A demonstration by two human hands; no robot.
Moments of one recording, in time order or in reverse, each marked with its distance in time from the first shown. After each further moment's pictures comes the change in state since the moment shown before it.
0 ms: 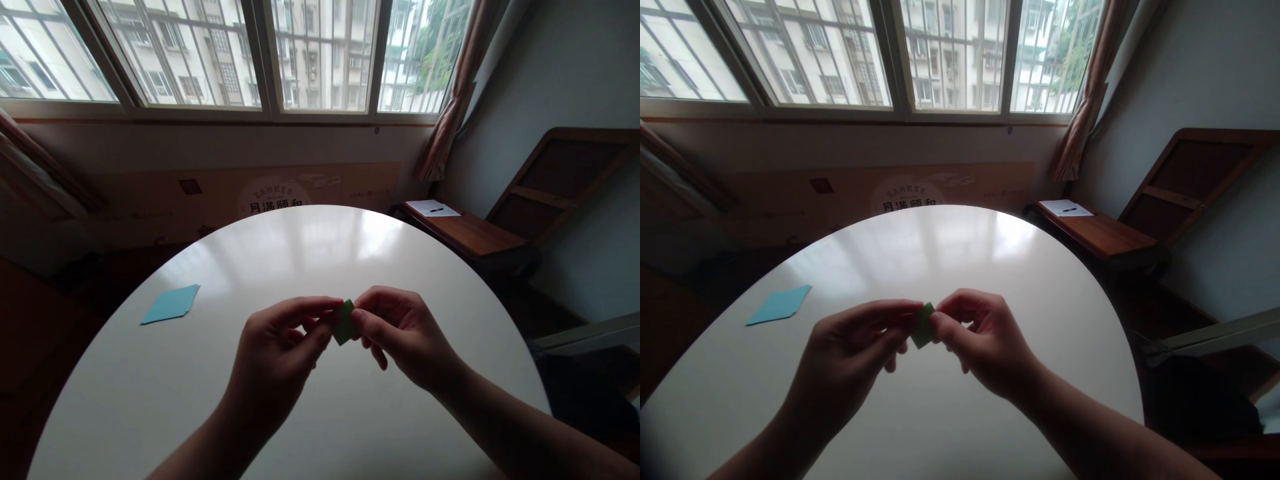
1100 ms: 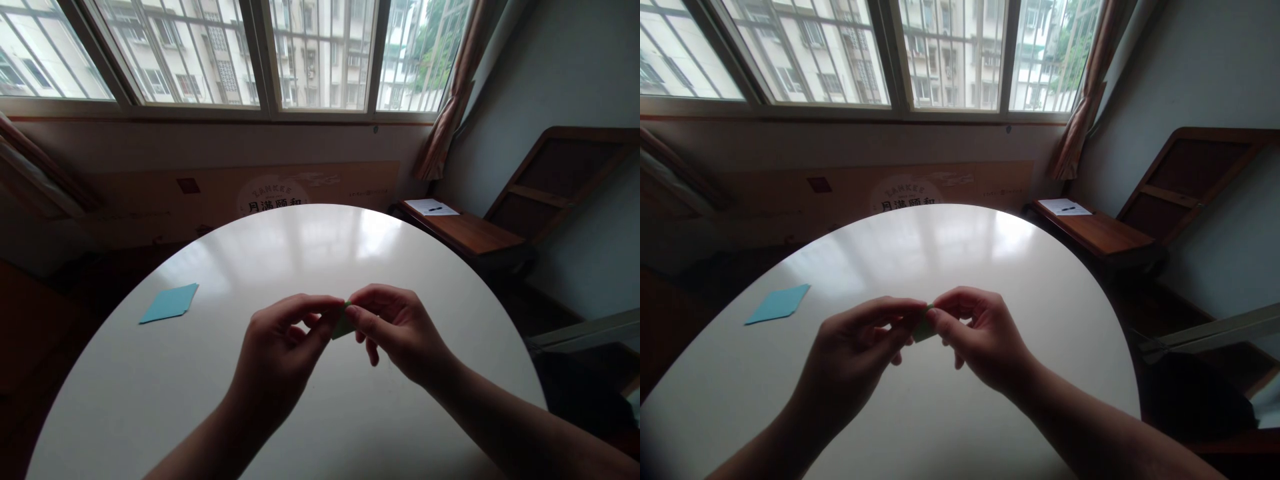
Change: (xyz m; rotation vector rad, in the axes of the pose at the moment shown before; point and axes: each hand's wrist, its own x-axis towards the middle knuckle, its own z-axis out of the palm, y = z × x) left_hand 0.001 -0.001 0.004 0.096 0.003 0.089; right_hand 0.002 0.005 0.000 0.041 0.019 -0.019
